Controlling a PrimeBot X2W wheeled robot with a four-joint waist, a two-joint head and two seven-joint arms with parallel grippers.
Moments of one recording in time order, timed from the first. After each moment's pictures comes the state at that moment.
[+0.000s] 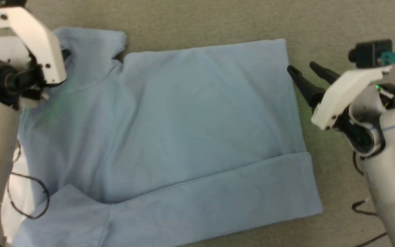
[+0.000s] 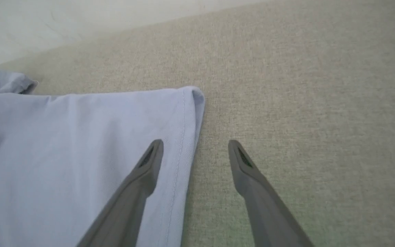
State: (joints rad) left arm -0.96 0.53 -0.34 0.51 -0.75 0.02 0.85; right arm -0.61 -0.22 0.18 0.34 0.59 0.13 0.34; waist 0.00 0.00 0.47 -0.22
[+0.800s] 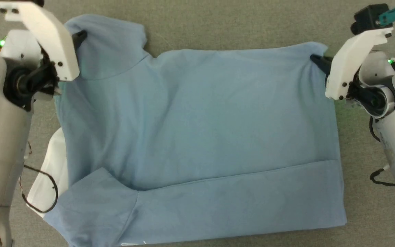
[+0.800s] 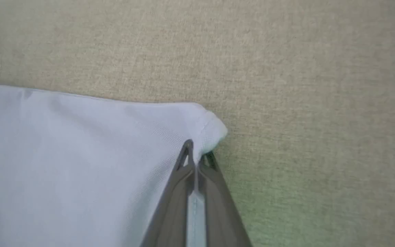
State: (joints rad) left arm -0.97 0.48 -0.36 0.47 -0.76 -0.05 0.70; right arm -0.92 -0.29 0.31 0.71 0.66 0.13 0.55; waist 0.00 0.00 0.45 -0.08
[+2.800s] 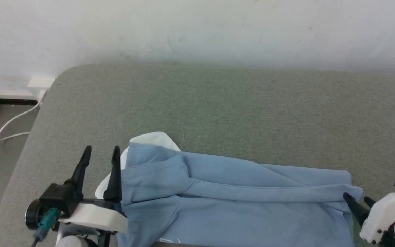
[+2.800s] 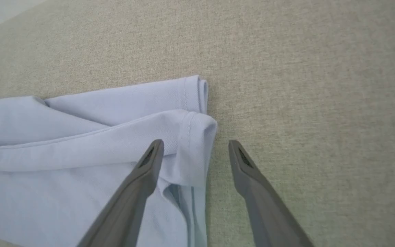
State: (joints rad) left arm -0.03 0.31 -0.23 0.03 -0.42 0.12 -0.26; right arm 0.01 -0.20 -0.20 0.15 0.47 0.13 0.55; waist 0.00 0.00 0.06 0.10
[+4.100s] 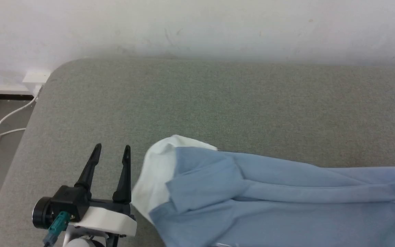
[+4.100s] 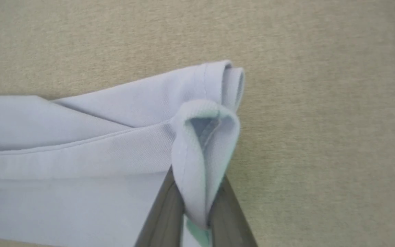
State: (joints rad) left arm -0.02 0.29 -0.26 -0.05 -0.34 0.13 -0.25; right arm -0.09 -0.34 -0.29 0.17 0.51 0.13 0.85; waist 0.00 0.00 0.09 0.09
